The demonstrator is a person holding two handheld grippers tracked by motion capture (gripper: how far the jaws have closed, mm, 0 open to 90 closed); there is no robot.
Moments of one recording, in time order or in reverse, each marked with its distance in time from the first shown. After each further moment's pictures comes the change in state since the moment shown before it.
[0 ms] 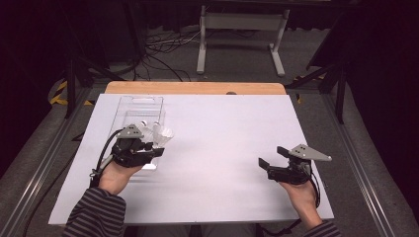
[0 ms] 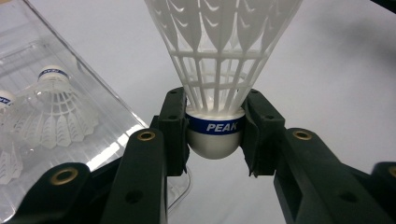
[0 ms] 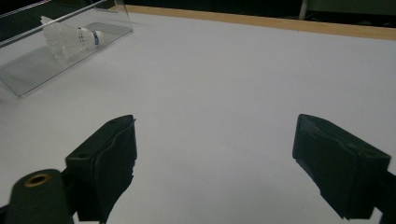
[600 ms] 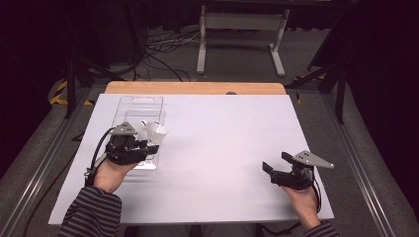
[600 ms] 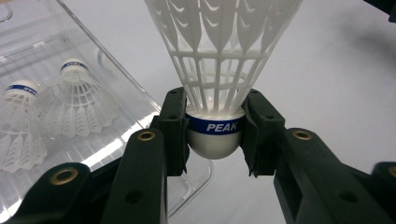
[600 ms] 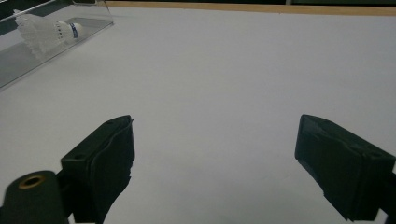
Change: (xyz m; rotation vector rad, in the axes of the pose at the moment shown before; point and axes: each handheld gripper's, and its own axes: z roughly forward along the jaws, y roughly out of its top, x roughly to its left) left arm 0.012 -0.001 -0.009 -0.006 0.022 -0.042; right arm -0.010 -0.024 0.000 -0.003 -0.044 0.047
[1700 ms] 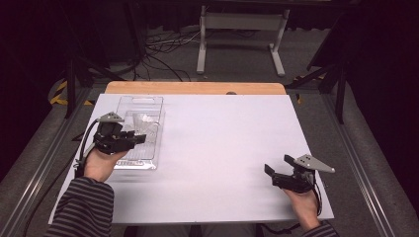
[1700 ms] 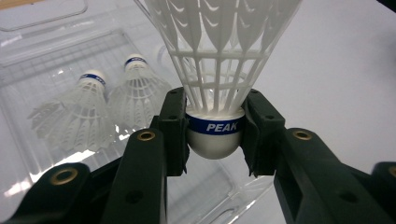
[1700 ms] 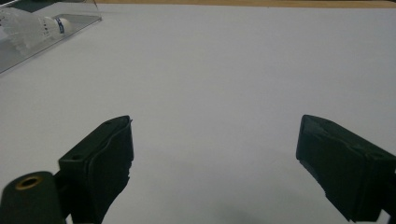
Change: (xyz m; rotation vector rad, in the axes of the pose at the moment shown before) left arm 0.037 0.009 -0.013 0.016 0.088 -0.088; right arm -0.004 -0.013 -0.001 -0.004 -0.032 0.008
